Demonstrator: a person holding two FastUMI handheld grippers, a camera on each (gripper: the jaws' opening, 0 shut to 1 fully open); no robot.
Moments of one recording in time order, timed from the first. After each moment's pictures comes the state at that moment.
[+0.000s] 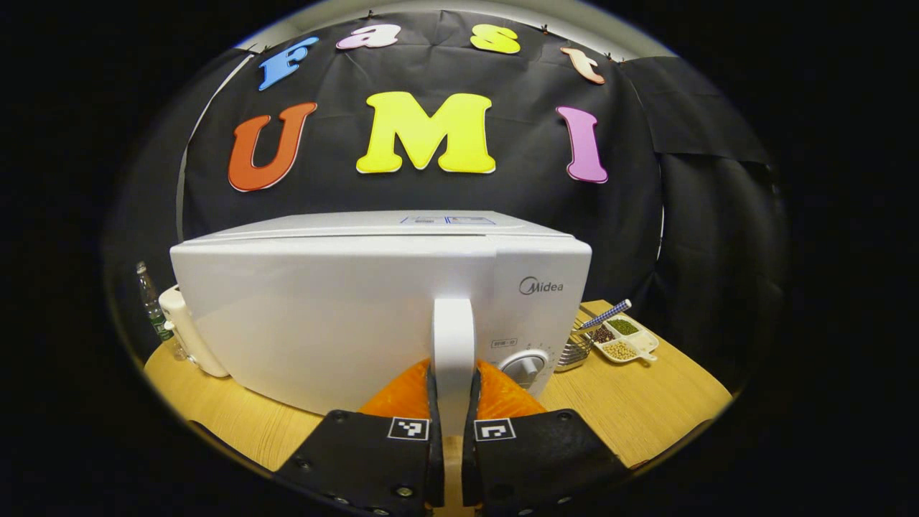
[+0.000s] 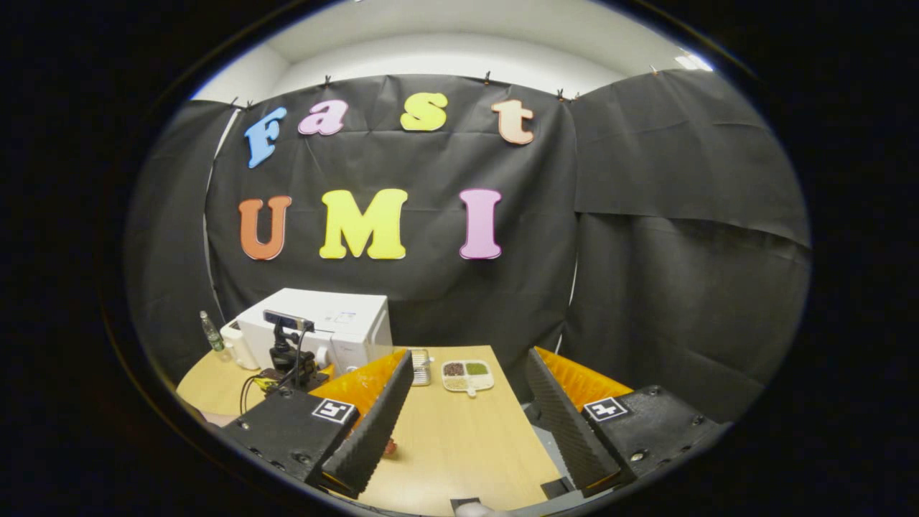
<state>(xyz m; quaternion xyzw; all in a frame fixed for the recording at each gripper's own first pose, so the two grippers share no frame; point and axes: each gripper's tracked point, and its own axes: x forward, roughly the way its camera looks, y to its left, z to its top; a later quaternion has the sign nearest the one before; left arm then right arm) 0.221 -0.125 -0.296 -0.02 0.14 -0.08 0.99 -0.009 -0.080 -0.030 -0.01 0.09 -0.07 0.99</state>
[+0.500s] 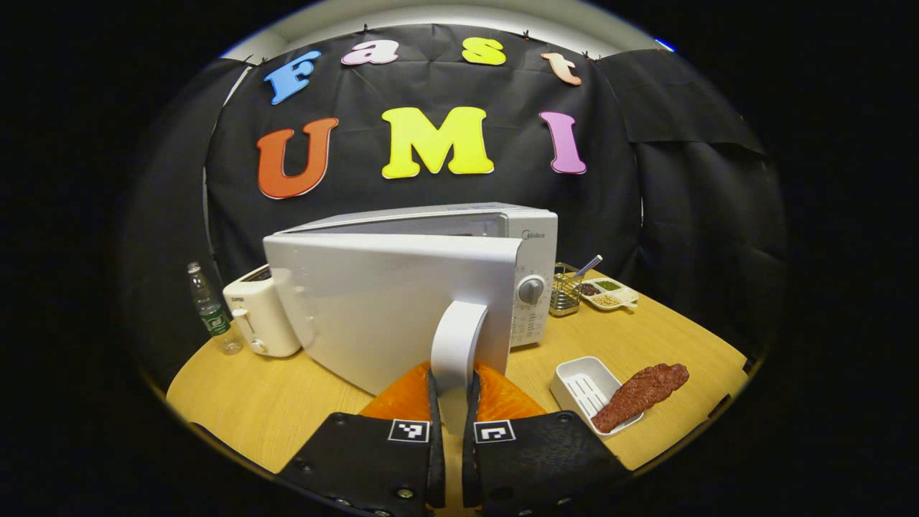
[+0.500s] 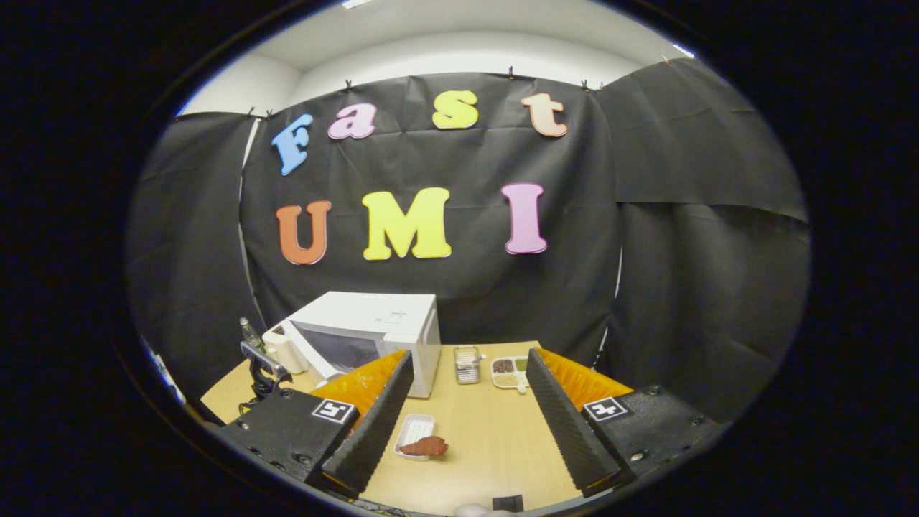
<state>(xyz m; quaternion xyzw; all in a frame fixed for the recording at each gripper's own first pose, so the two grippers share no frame) 0.083 -0.042 -0.301 0.01 0.16 -0.06 0.99 -0.003 -0.009 -0.033 0.02 0.09 0.03 1.00</state>
